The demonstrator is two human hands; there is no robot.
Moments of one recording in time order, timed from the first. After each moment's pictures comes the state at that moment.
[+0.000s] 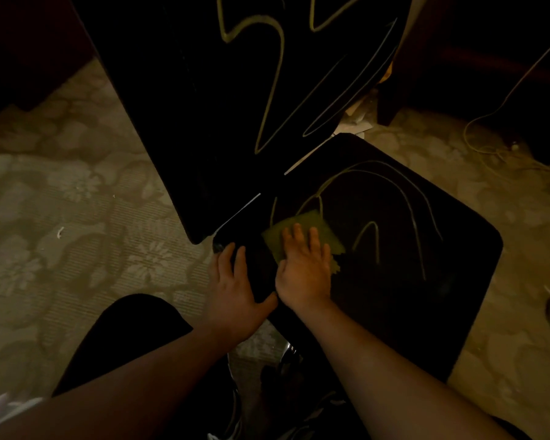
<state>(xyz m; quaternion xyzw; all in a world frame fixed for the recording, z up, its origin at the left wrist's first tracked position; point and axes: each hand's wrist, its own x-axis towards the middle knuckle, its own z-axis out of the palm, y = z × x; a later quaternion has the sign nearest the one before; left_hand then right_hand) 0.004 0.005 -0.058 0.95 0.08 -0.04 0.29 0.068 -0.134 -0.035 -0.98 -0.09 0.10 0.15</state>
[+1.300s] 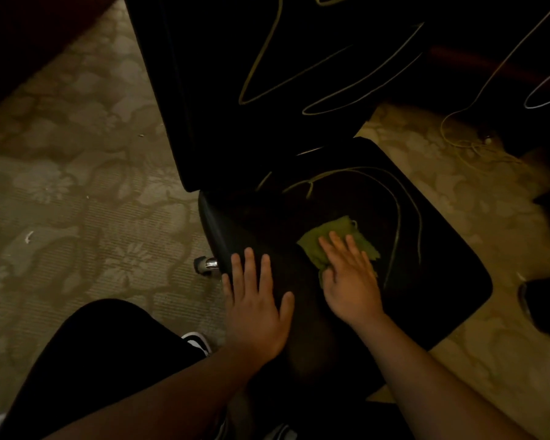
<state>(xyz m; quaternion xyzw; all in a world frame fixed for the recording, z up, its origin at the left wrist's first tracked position) -0.008 -0.072 -0.063 0.97 0.05 -0.07 0.24 0.060 -0.257 -0.034 -0.98 -0.06 0.09 0.15</state>
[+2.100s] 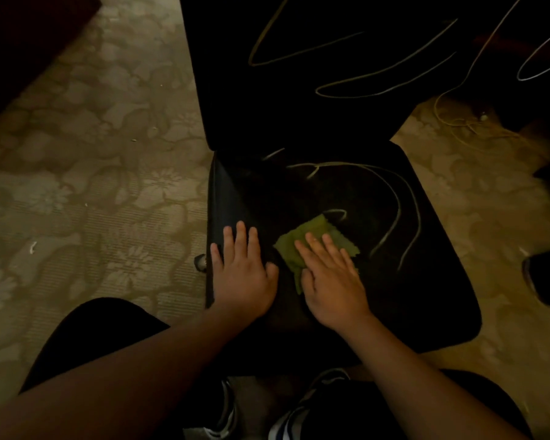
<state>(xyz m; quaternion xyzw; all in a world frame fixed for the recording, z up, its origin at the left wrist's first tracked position) 0.032 -0.061 -0.040 0.98 0.03 -0.10 0.19 0.026 -0.243 -0.032 -0.98 -0.10 0.10 0.13</state>
